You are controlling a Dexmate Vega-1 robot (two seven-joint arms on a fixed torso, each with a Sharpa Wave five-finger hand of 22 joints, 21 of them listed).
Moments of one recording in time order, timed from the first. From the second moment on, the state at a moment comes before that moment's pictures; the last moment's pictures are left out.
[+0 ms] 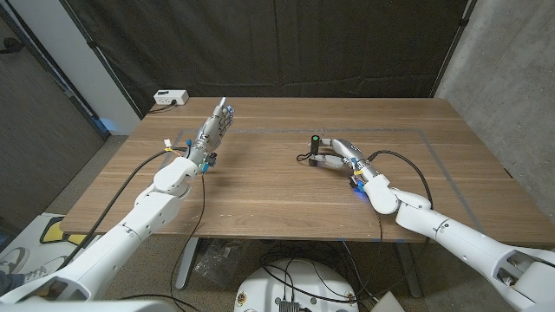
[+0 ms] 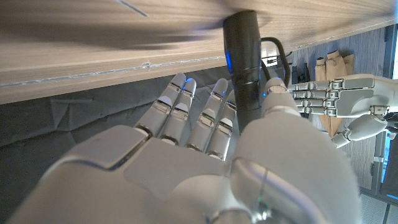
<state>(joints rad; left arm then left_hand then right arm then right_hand) 0.95 0.64 0.33 -1.52 -0.62 -0.28 -0.02 0.34 -0.04 -0.01 0.05 0.27 -0.04 0.09 0.20 0.18 0.03 0.03 0.21 0.18 -0.06 0.05 0.19 0.18 -0.10 0.04 0.20 0.18 -0.76 -0.62 -0.73 -1.27 -0.43 0.40 -0.48 0.79 0.01 0.20 -0.13 0.29 0.67 -0.22 0.27 0.20 0.76 -0.22 0.27 0.18 0.55 -0.05 0.20 0.18 0.50 -0.05 0.23 0.19</state>
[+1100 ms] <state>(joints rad) 0.92 0.63 0.34 -1.50 -0.63 -0.26 -0.04 0.36 -0.02 -0.01 0.05 0.26 -0.02 0.08 0.20 0.18 0.05 0.03 0.21 0.18 -0.02 0.04 0.19 0.18 -0.05 0.03 0.22 0.18 -0.79 -0.61 -0.69 -1.34 -0.36 0.34 -0.45 0.87 0.10 0.28 -0.16 0.20 0.92 -0.14 0.30 0.19 1.09 -0.20 0.27 0.19 0.88 -0.11 0.20 0.17 0.62 -0.05 0.26 0.20</state>
